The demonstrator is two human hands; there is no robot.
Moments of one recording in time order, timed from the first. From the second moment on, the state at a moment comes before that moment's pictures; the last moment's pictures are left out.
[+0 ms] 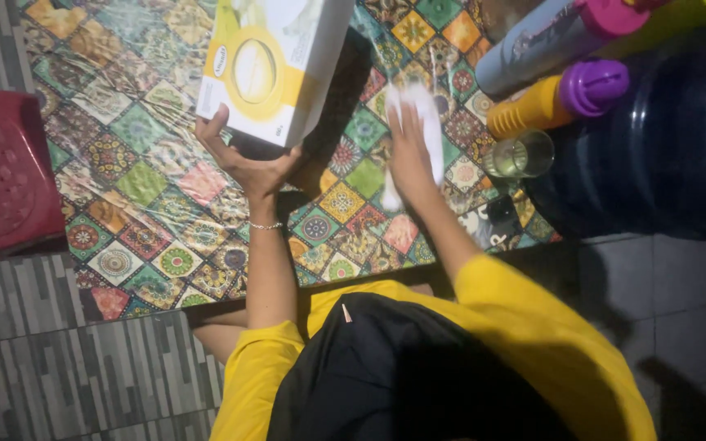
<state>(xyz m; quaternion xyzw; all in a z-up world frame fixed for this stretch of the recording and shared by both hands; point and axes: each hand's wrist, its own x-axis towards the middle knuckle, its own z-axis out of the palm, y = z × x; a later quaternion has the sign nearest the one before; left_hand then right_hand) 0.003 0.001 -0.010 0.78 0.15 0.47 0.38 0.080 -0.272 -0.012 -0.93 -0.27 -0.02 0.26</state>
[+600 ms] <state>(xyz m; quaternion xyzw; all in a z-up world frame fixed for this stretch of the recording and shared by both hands) 0.006 0.006 -0.015 0.78 0.14 0.48 0.38 0.118 -0.253 -0.030 -0.94 -0.25 0.00 0.24</state>
